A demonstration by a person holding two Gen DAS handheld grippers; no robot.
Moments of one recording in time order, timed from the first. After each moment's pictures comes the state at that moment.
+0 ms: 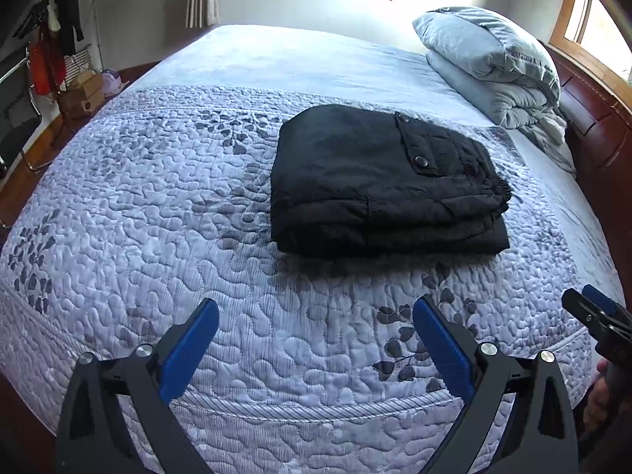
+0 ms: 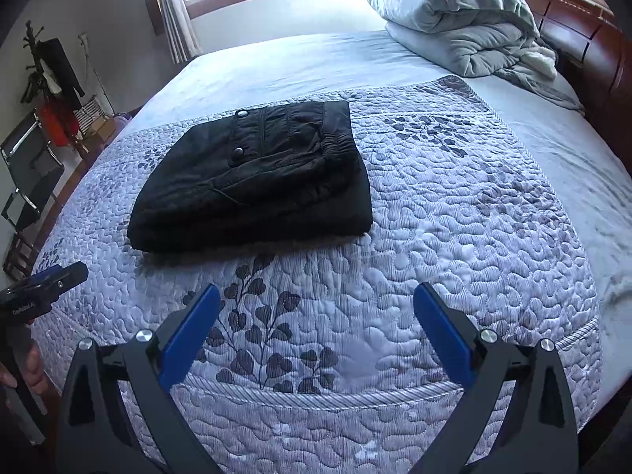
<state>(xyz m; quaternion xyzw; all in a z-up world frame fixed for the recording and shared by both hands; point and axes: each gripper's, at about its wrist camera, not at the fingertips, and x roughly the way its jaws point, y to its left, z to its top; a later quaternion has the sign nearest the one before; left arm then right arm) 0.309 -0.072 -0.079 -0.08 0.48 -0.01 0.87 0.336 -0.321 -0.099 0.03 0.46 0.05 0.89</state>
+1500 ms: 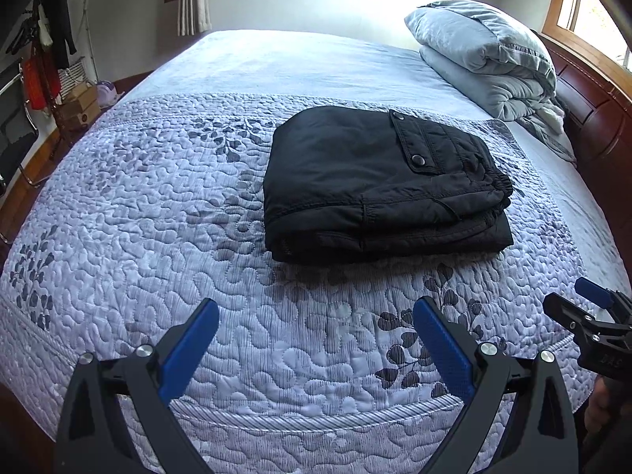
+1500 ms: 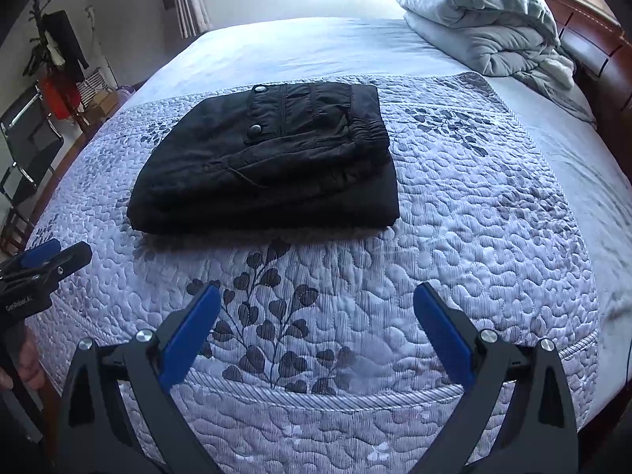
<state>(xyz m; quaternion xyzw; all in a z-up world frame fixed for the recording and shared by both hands) 0.317 -0.082 -0.079 -0.06 0.47 -0.01 0.88 0.348 -0.295 -0.109 0.00 0.48 0.06 0.87</state>
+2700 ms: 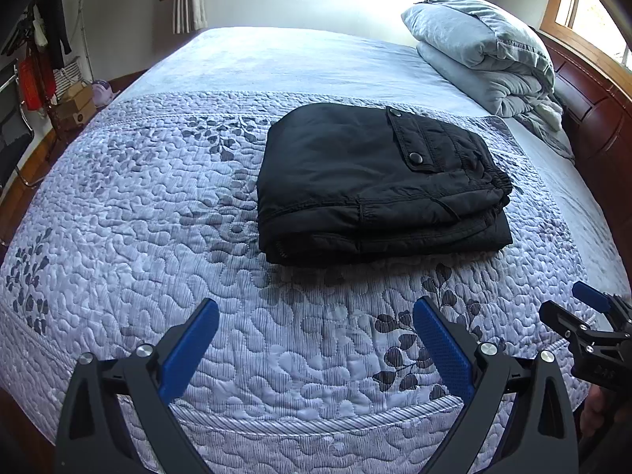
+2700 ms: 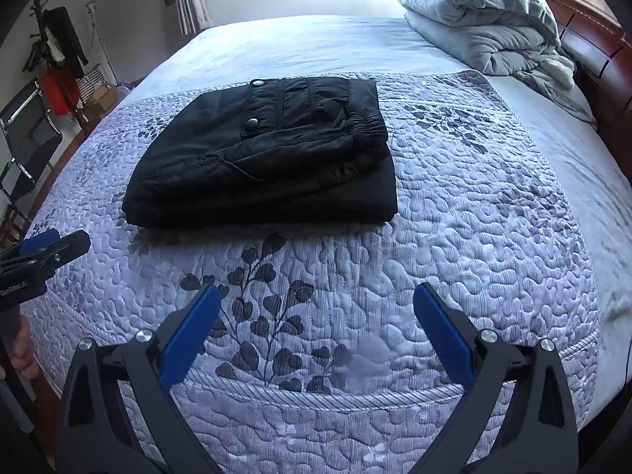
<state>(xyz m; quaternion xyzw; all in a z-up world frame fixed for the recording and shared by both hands) 0.323 -0.083 -0.083 -0.06 0.48 -0.02 0.88 0.347 -0.296 -0.115 0.00 0.49 0.06 0.87</state>
